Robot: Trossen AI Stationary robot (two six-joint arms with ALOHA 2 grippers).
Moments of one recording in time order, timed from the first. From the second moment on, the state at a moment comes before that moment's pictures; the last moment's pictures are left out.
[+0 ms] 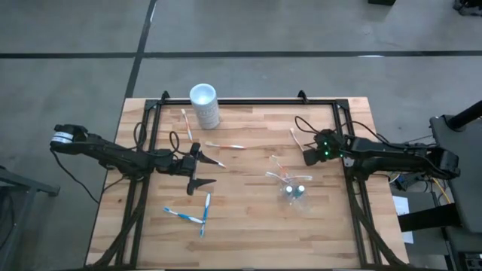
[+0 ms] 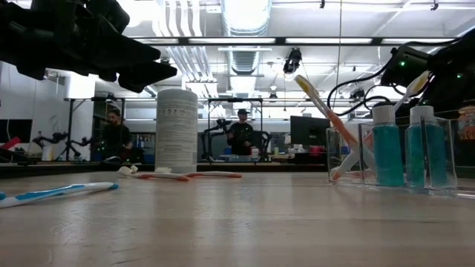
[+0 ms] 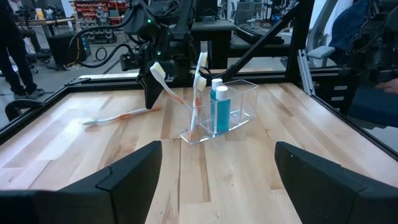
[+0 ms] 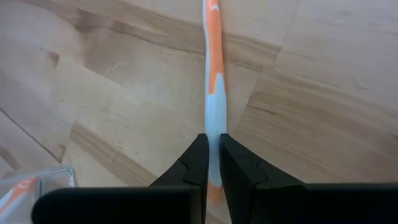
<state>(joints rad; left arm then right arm) -0.12 1.05 0.22 0.76 -0.06 0.00 -0.46 0.89 0.19 -0.32 -0.06 0.81</state>
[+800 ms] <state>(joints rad) -0.12 1.05 0.22 0.76 -0.06 0.00 -0.46 0.85 0.27 -0.39 -0.02 0.80</state>
